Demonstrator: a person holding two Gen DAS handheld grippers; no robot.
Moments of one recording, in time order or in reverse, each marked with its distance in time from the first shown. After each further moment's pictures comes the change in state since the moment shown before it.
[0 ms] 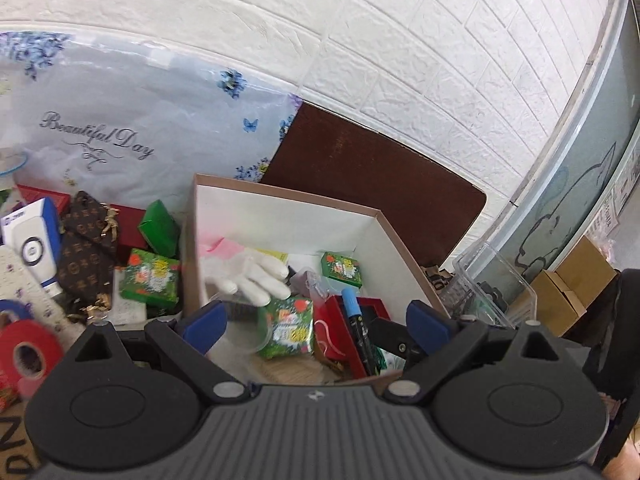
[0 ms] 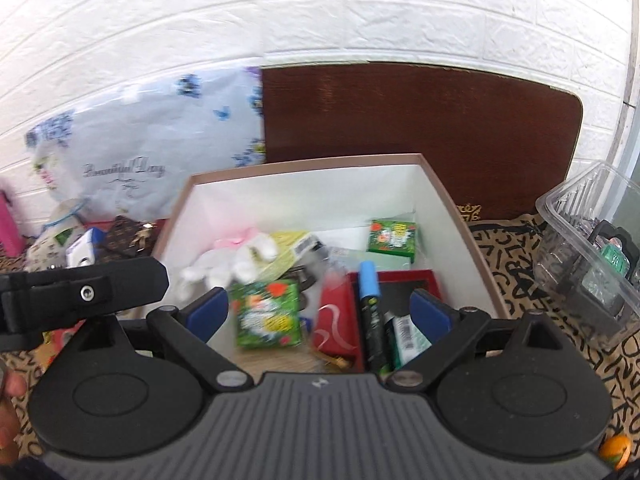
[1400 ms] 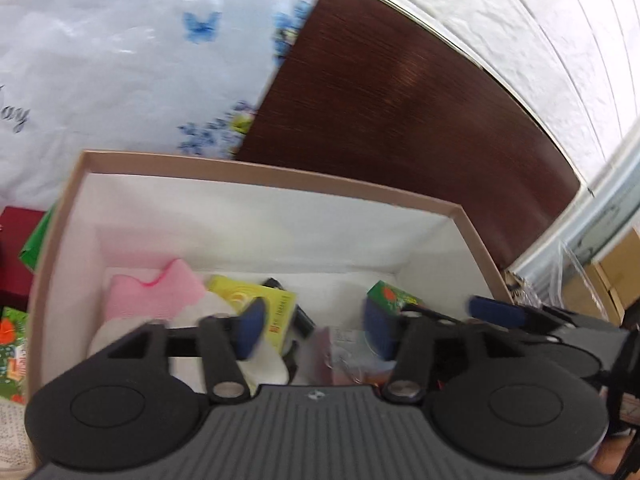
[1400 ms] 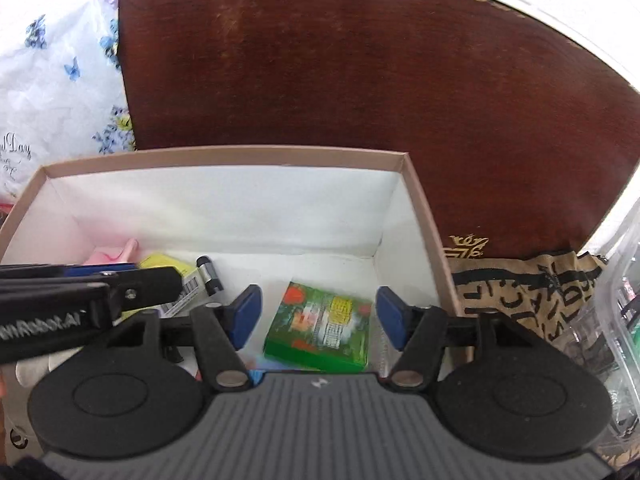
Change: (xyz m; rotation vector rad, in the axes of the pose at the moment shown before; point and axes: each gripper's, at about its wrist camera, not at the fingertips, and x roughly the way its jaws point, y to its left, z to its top) left arm 0.221 0.011 0.057 -0.055 0.173 0.068; right arm 0.176 -0.069 0.062 -0.085 0.145 -0.084
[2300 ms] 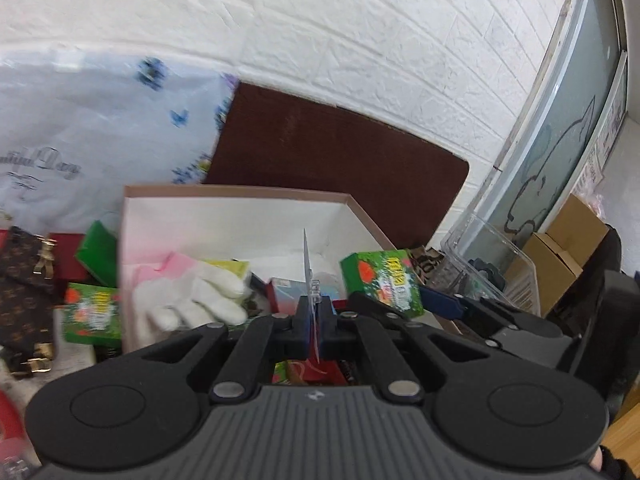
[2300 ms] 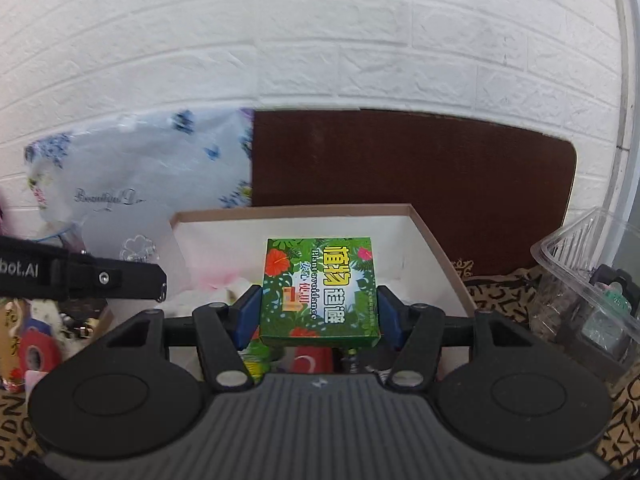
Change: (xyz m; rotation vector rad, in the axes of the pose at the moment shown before) left arm -0.127 -0.032 -0.065 0.184 -0.099 -0.132; right arm -0.134 0.032 -0.095 0.049 -0.350 0.050
